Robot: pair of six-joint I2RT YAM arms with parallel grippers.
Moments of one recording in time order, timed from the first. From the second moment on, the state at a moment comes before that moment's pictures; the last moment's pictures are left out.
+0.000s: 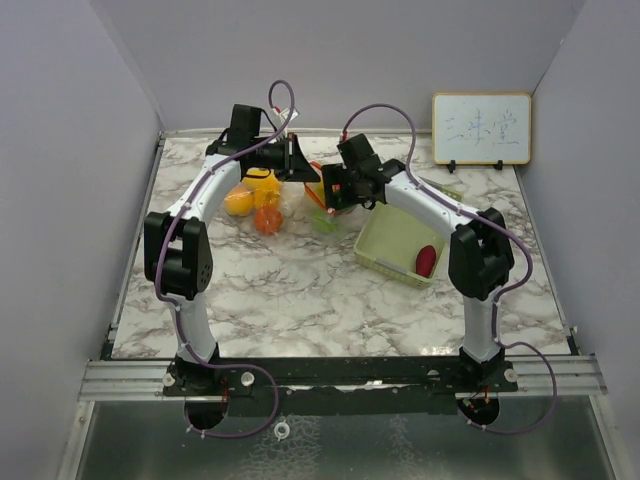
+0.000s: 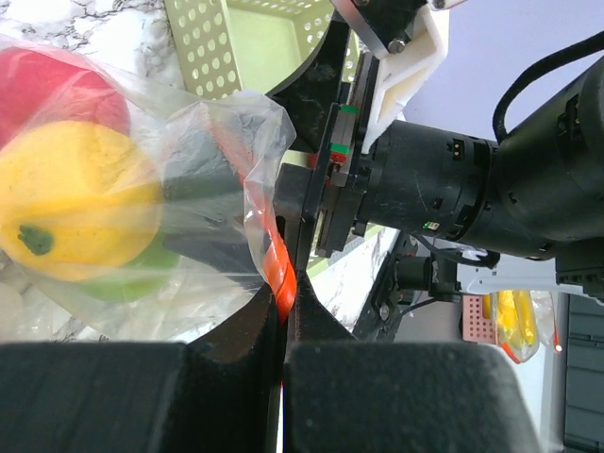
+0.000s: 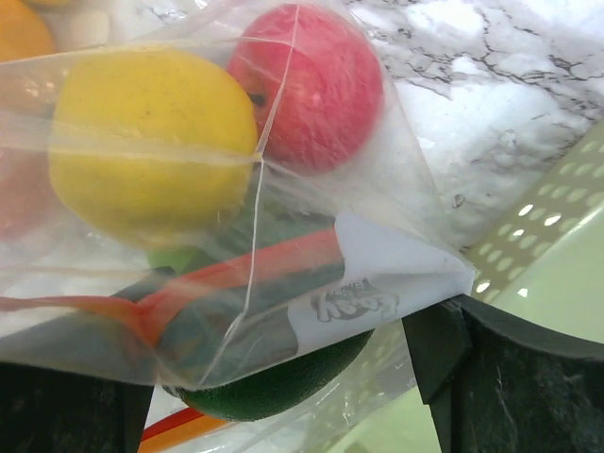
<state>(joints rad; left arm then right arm) -0.22 1.93 1.70 -0.49 0.99 -0.39 0.60 2.02 1.71 -0.56 0.13 0.36</state>
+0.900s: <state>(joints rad) -0.21 1.93 1.70 -0.47 1.01 -0.40 0.53 1.79 1.85 -0.85 0.16 0.33</state>
